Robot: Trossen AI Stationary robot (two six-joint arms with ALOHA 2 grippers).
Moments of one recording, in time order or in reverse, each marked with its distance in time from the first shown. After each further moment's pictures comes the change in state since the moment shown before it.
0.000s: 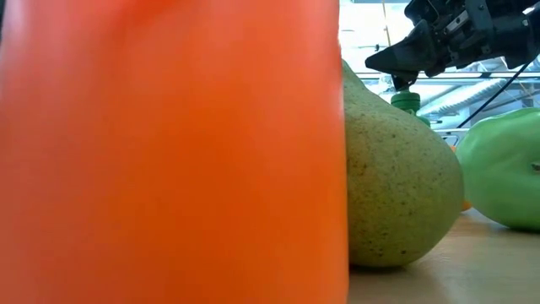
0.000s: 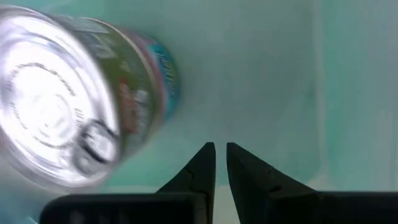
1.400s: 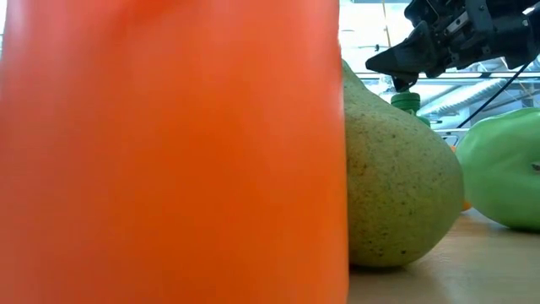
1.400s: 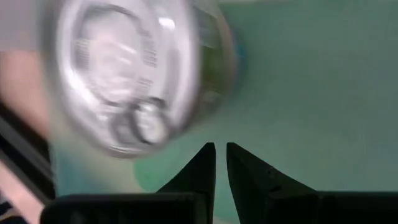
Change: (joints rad) left arm 0.200 0.000 -0.067 0.008 -0.185 -0.063; right arm 0.000 0.000 0.000 -0.009 0.000 0.007
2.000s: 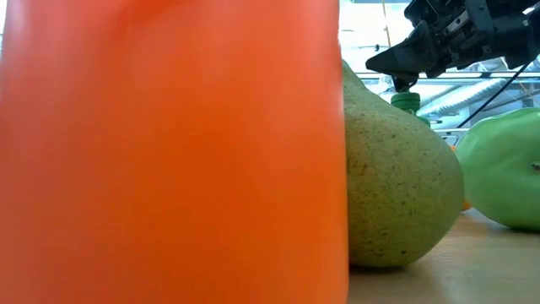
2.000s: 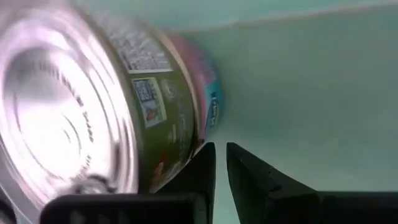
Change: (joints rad) left arm 0.085 0.058 -0.056 0.210 -0.024 0.201; right arm 0.001 0.000 0.000 -0.001 0.000 0.009
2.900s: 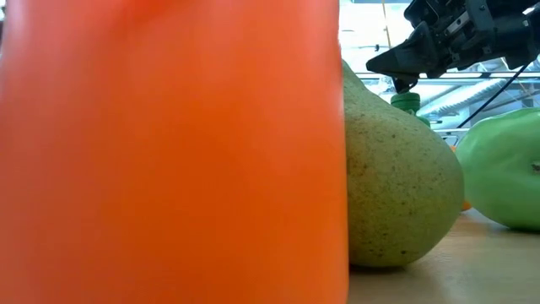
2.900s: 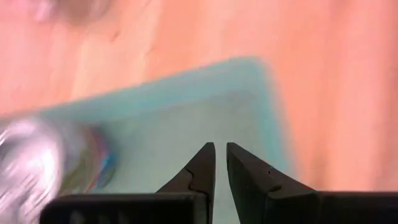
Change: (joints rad) left arm -0.288 -0.308 0.076 0.088 0.029 -0.014; right arm 0.002 0.000 0.000 -0.006 0.000 0.007
